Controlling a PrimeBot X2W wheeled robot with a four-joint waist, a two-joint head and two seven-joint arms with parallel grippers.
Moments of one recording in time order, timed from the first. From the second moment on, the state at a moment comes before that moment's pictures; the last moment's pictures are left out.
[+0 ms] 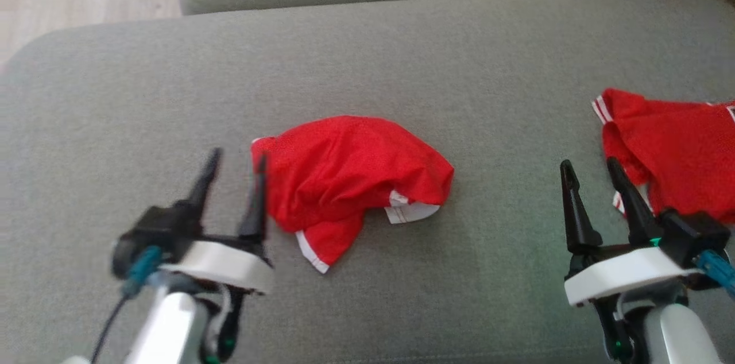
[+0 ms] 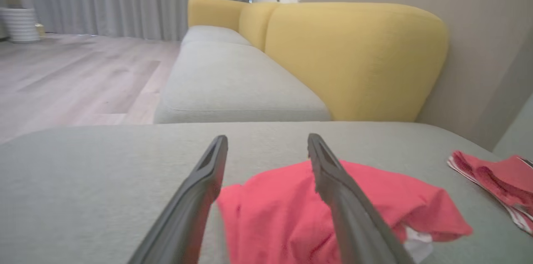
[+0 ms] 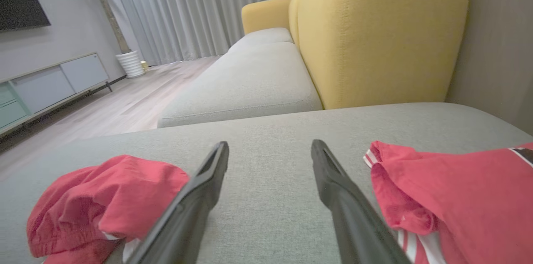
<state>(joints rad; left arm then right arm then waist) -0.13 0.13 -0.32 0.14 -0.30 0.08 -0.24 0.00 -0.05 0.02 0.02 0.19 0.13 -0.02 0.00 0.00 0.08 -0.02</state>
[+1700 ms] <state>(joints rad) 0.08 0.21 -0.29 0.08 -0.30 0.12 -0.23 0.12 -0.05 0.00 -0.04 0.18 0.13 0.04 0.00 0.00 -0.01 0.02</state>
